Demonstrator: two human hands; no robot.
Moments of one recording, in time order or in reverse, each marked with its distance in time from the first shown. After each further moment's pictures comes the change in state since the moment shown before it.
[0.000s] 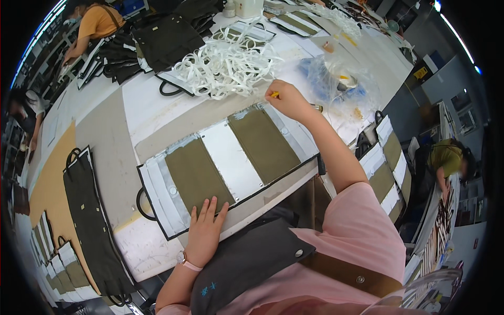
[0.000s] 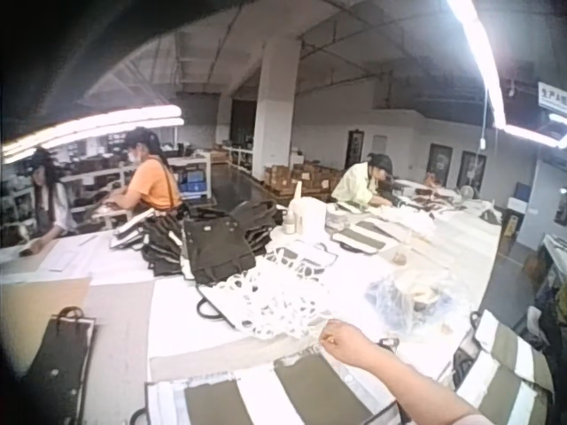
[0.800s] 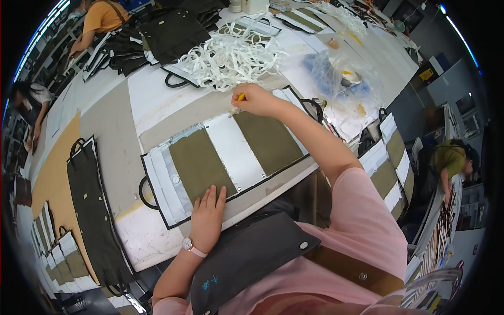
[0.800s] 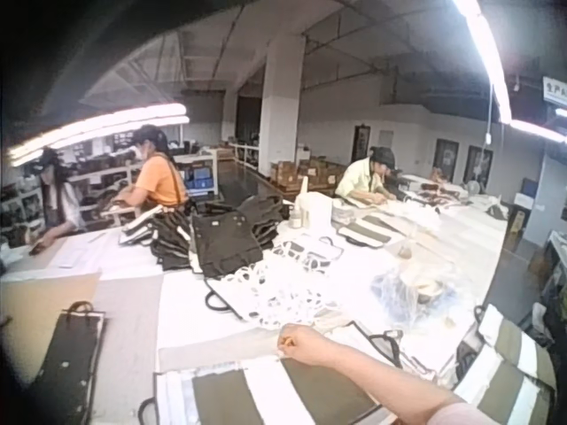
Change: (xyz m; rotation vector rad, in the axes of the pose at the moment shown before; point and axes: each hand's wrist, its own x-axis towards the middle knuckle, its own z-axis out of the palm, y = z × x) left_hand 0.007 0.003 0.013 0.087 0.150 -0.035; right_hand 0.030 -0.031 0.059 0.215 -0.252 -0.124
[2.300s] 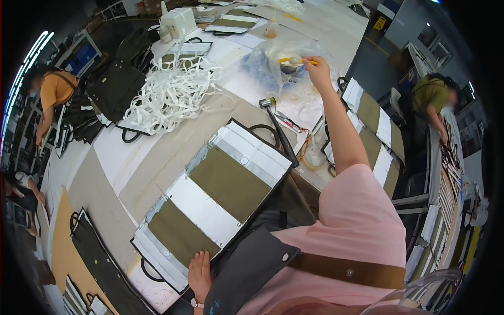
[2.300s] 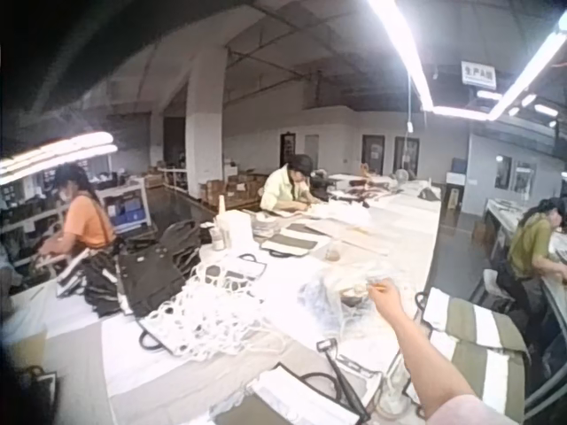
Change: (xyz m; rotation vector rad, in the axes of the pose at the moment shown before) left_hand -0.080 0.005 0.013 -0.124 0.064 -0.021; right_hand -0.215 0.192 -0.211 -0.155 1.203 0.455
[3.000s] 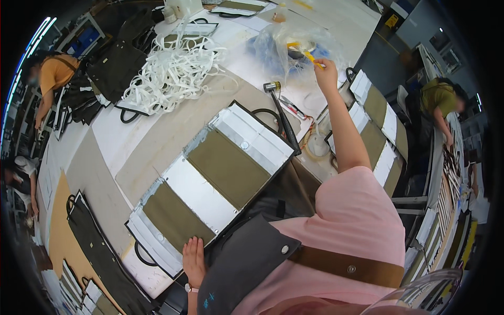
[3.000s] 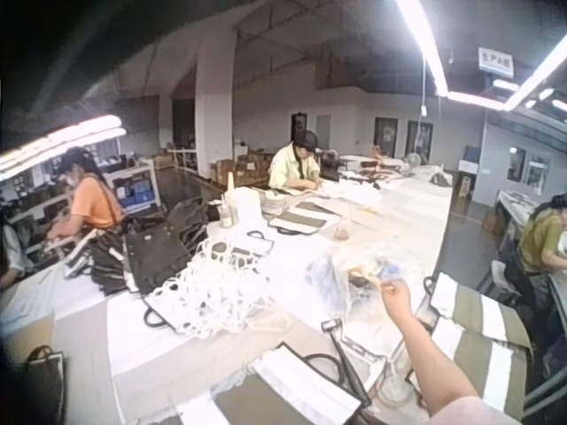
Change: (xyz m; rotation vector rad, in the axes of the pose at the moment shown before) left_hand -0.012 -0.008 0.010 -0.037 0.013 0.052; right_hand -0.054 0.009 -0.007 -0.275 0.007 -0.043
